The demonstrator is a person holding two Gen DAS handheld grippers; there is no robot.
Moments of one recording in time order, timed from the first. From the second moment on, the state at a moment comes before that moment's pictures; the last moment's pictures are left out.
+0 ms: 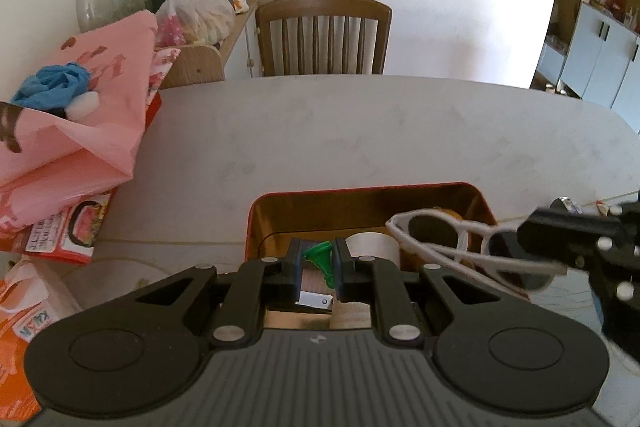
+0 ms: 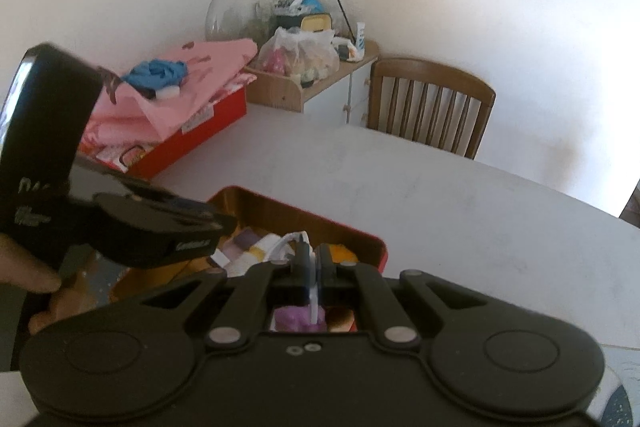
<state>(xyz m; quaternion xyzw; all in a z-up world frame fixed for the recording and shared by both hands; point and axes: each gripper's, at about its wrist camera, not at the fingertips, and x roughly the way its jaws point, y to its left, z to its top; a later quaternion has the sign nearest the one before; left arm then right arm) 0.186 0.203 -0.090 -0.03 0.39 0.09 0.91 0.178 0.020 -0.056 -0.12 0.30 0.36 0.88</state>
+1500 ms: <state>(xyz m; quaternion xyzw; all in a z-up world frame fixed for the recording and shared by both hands) 0.155 0.206 -0.095 -0.07 0.41 0.09 0.90 0.167 -0.019 -0.046 -0.07 0.36 0.35 0.87</state>
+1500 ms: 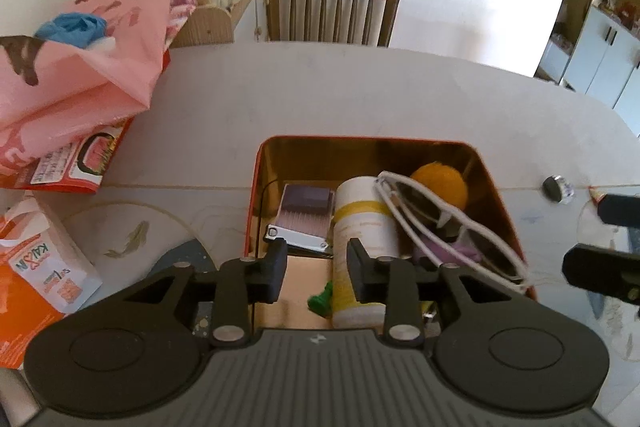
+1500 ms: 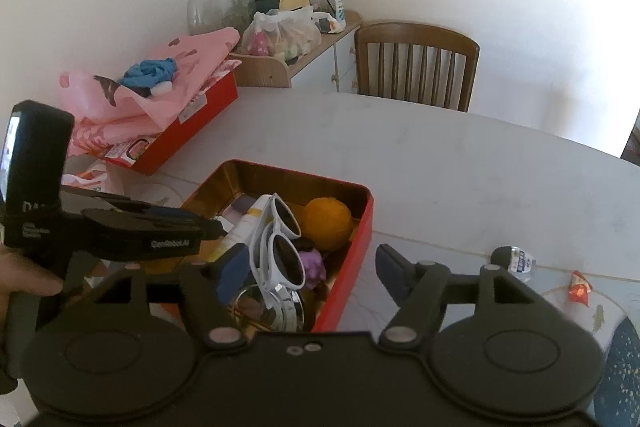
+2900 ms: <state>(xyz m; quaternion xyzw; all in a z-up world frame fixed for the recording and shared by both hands) 0.192 0.013 -0.061 -0.08 0.36 0.04 0.93 0.214 -0.215 -0.049 -0.04 0.38 0.26 0.89</state>
